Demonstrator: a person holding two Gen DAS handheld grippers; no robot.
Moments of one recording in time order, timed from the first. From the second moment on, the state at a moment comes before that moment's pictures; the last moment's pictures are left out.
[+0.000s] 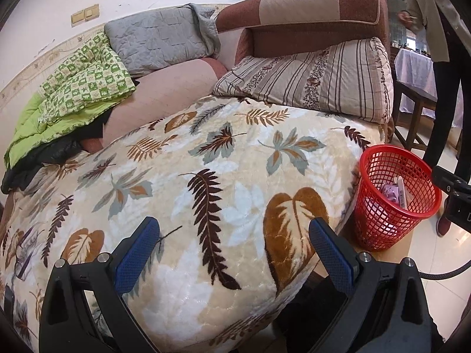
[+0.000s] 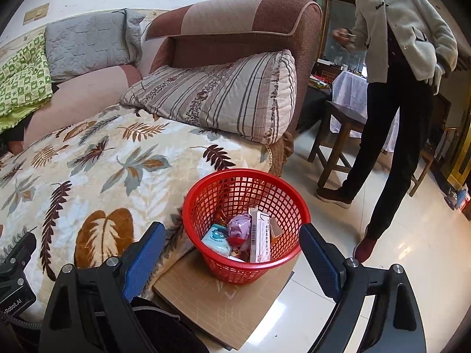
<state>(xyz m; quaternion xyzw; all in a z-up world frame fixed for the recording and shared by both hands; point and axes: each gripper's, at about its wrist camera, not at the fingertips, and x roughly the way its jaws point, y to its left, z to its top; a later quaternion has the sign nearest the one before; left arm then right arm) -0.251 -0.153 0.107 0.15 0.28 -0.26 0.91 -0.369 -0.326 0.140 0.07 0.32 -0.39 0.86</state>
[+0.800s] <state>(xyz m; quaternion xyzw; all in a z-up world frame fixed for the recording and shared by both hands) -0.248 -0.151 0.107 0.14 0.28 -0.27 0.91 -0.361 -0.324 0.134 0.06 0.33 -0.39 0.86</state>
